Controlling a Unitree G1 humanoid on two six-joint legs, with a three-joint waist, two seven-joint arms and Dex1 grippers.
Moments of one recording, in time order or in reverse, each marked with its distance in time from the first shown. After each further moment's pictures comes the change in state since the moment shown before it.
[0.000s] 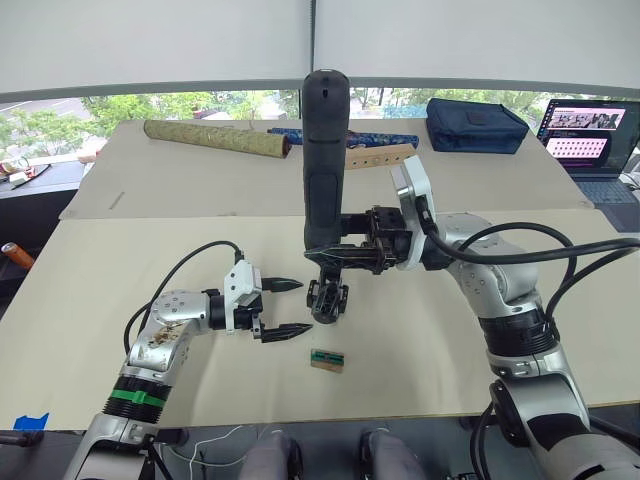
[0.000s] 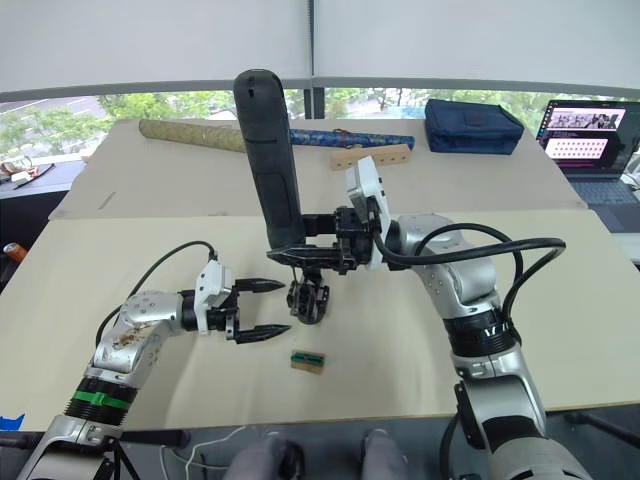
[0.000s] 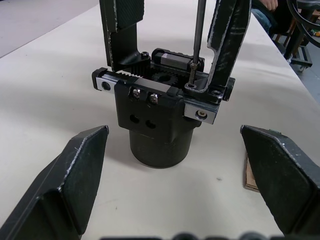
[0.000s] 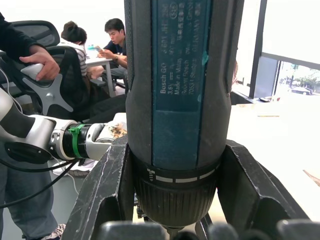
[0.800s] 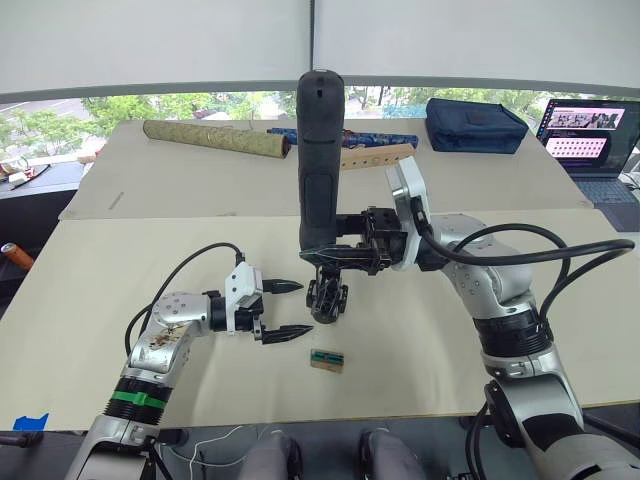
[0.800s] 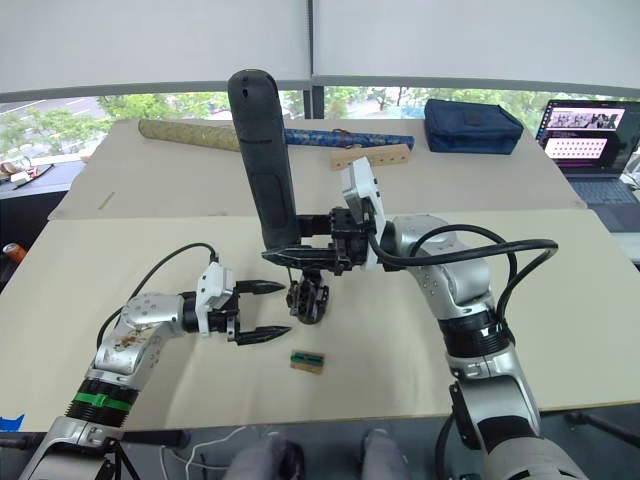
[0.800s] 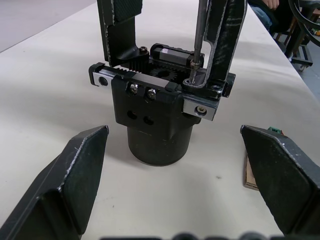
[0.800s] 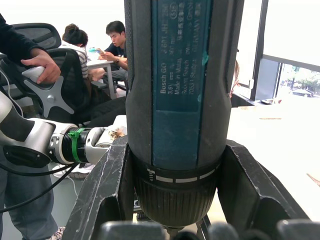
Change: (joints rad) left arm 0.007 -0.006 0.000 0.000 0.009 0.000 0.006; right arm 0.000 0.026 0.000 0.000 -0.008 0.000 -0.002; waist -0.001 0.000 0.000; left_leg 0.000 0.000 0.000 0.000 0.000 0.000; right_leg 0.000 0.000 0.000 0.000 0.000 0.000
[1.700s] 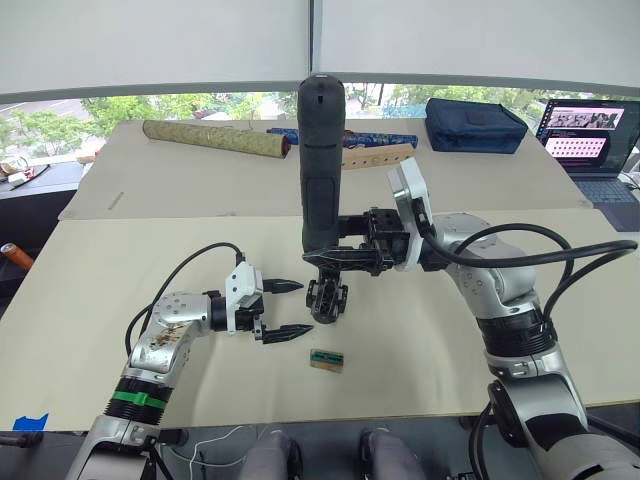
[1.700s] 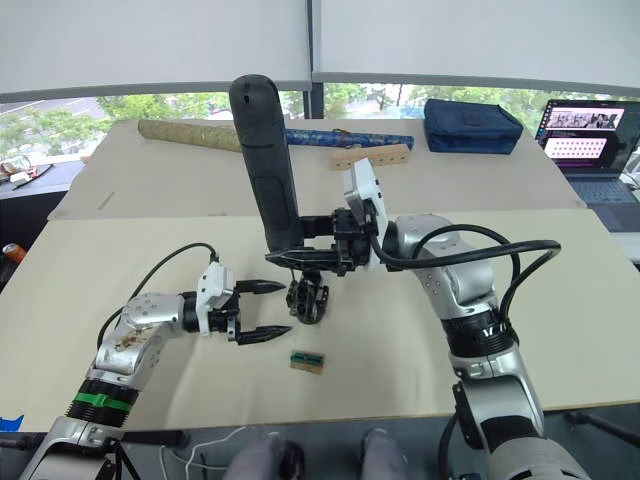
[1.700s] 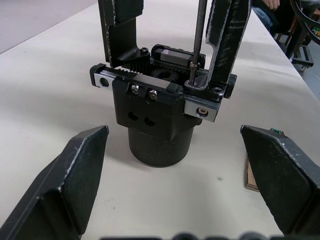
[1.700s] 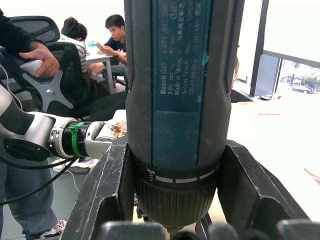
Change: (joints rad) left arm 0.000 -0.002 0.000 0.000 0.000 -0.001 0.002; right arm 0.000 -0.019 0.003 -0.003 -0.009 0.000 0.014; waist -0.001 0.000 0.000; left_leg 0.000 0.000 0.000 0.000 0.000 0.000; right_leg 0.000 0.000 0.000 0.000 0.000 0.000
